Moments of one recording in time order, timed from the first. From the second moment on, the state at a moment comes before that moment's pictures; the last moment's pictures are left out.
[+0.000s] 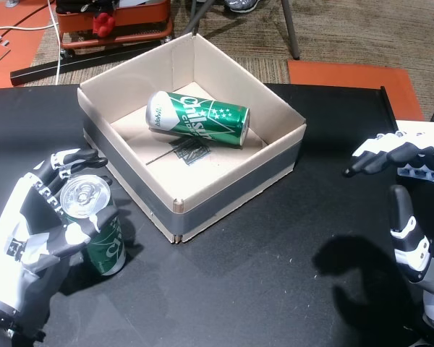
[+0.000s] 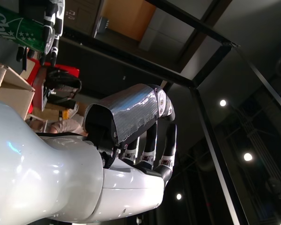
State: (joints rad) left arm -0.43 0.05 0.32 1.19 -0.31 -0.89 -0.77; right arm -0.23 -0.06 -0.49 0.47 0.85 -0.69 1.39
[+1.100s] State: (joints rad) left arm -0.46 0.09 0.24 1.24 -0.18 -0.74 -0.67; right arm -0.19 -0.05 -0.46 0.40 0.84 -0.65 1.33
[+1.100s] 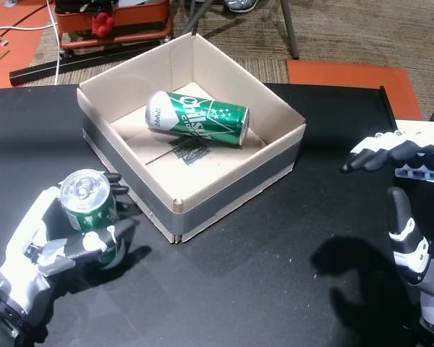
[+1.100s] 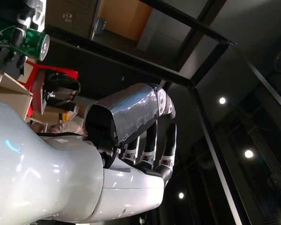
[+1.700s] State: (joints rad) left arm -0.46 0.08 0.25 1.24 -0.18 -0.78 -0.67; right arm -0.19 -0.05 -0.44 0.39 0.84 -0.68 1.32
